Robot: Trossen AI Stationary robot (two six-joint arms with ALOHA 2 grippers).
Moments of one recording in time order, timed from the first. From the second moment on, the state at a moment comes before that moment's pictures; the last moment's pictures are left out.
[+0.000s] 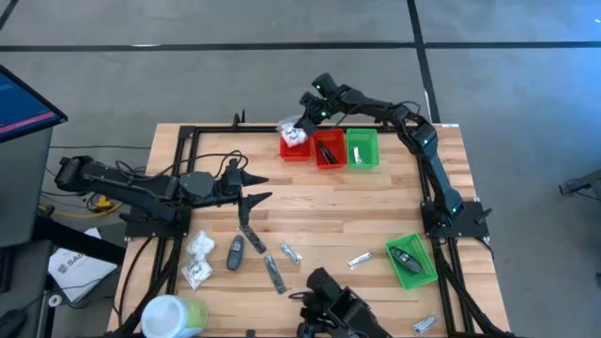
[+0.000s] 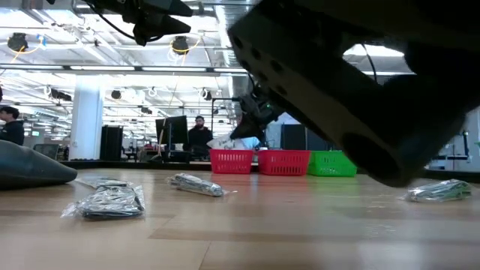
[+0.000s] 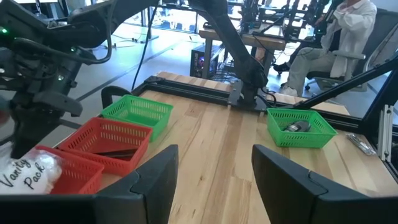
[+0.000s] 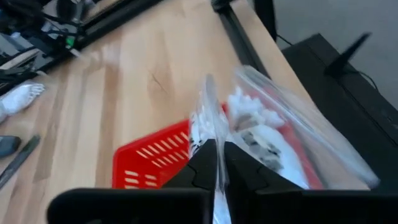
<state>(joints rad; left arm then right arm) -0.14 0.95 0.62 0.12 -0.42 -0.16 -0.75 2.32 1.87 -0.37 -0.66 -0.10</state>
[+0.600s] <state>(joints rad) -0.14 0.95 0.62 0.12 -0.42 -0.16 -0.77 2.25 1.87 -0.49 -0.65 -0.11</state>
